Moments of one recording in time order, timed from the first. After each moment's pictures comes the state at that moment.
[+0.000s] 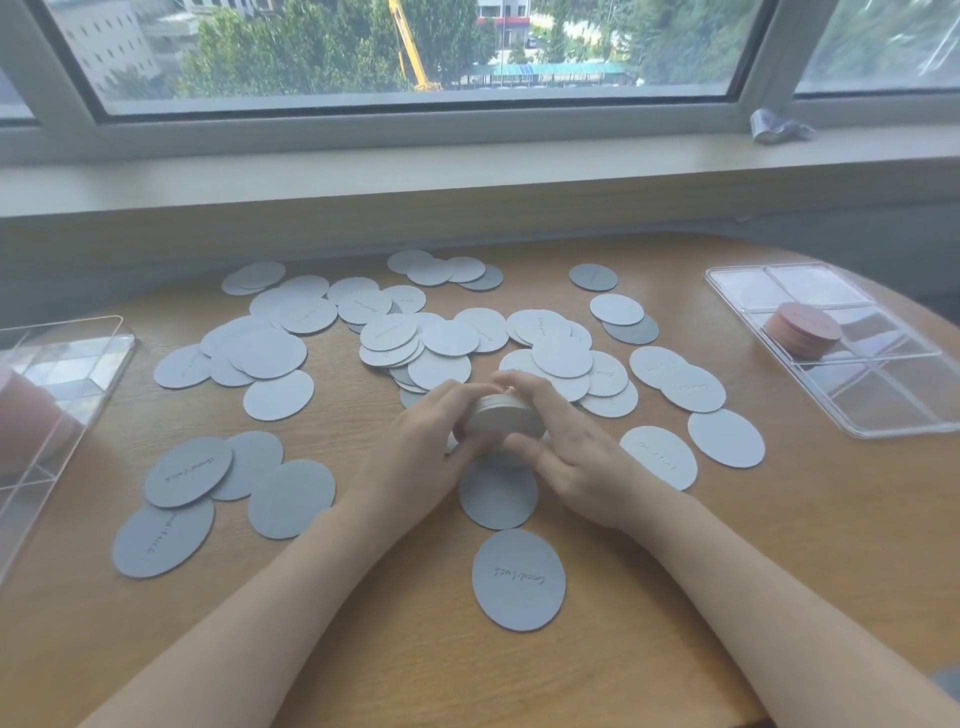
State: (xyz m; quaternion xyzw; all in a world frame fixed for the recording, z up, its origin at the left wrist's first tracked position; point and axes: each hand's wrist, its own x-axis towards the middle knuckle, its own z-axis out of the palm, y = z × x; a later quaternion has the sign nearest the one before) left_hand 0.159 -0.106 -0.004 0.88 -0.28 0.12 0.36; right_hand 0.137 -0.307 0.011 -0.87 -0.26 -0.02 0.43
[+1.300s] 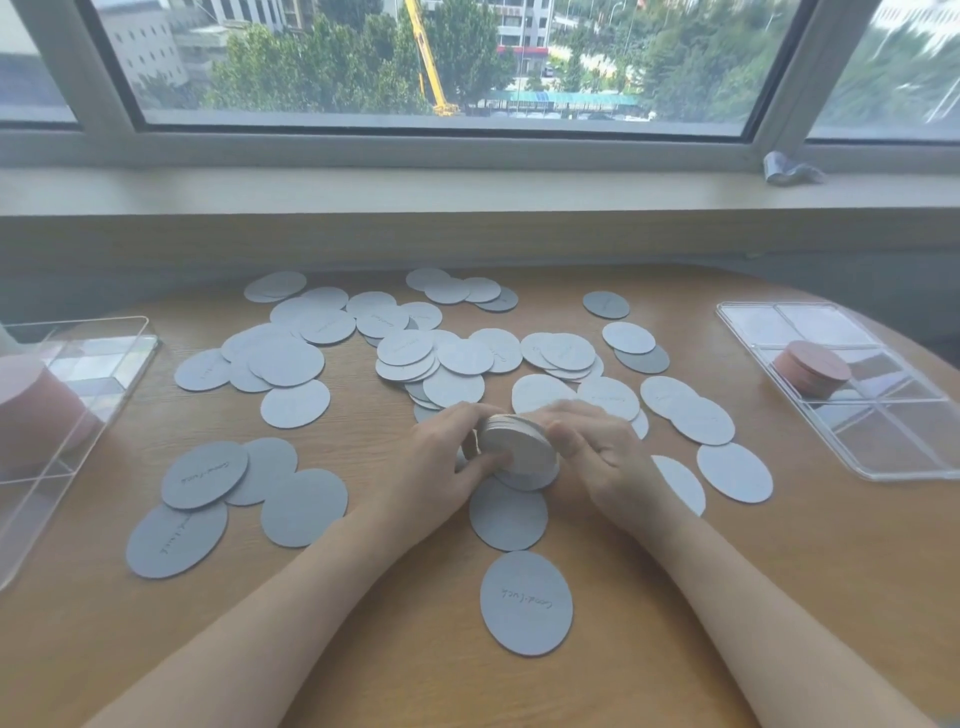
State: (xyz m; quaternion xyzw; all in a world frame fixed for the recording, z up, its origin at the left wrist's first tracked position) left_hand 0.158 -0.106 0.001 0.88 -0.26 0.11 0.39; right_hand 0.152 -0.321 0.008 -0.86 -0.22 -0.10 0.44
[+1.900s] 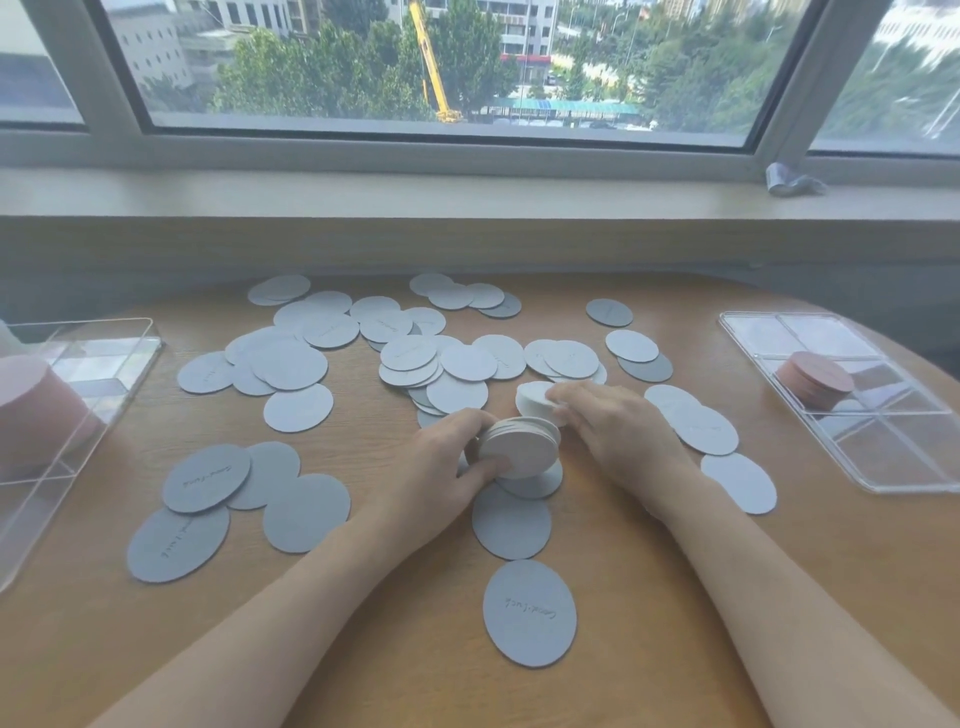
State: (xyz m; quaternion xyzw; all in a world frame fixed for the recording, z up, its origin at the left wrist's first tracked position) left_hand 0.159 -0.104 0.003 0.87 -0.26 0.08 0.41; right_hand 0.196 -0.344 0.000 -0.95 -0.21 -0.22 0.12
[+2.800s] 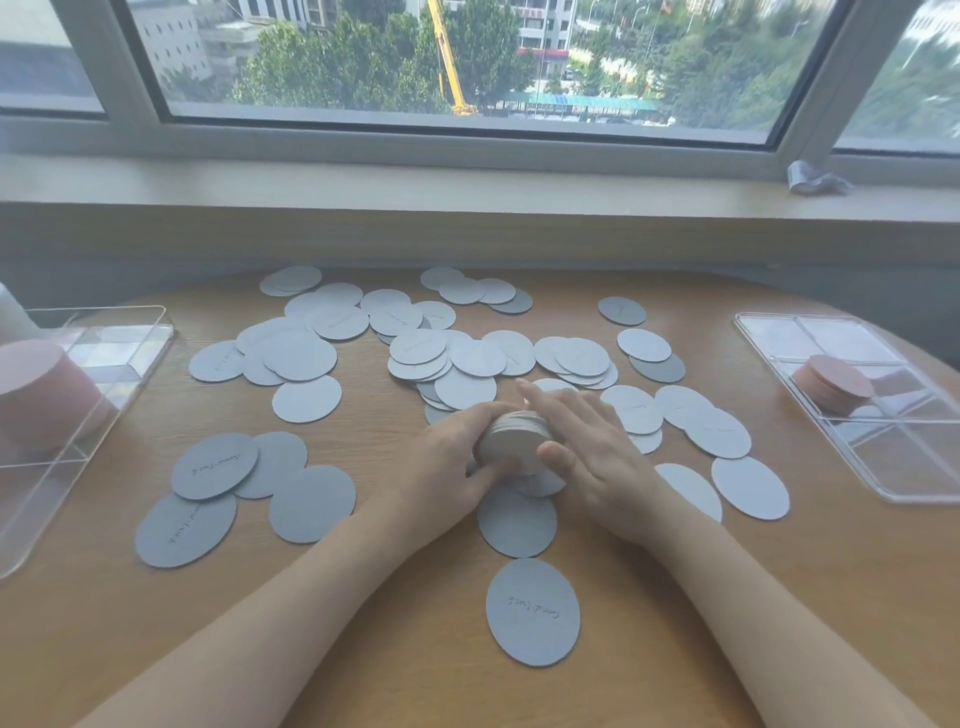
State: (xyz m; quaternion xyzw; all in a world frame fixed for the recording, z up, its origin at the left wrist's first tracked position) left_hand 0.164 -0.104 -0.010 0.89 -0.24 0.09 0.38; right_hand 0.164 -0.316 0.005 -0.91 -0.28 -0.10 0.28
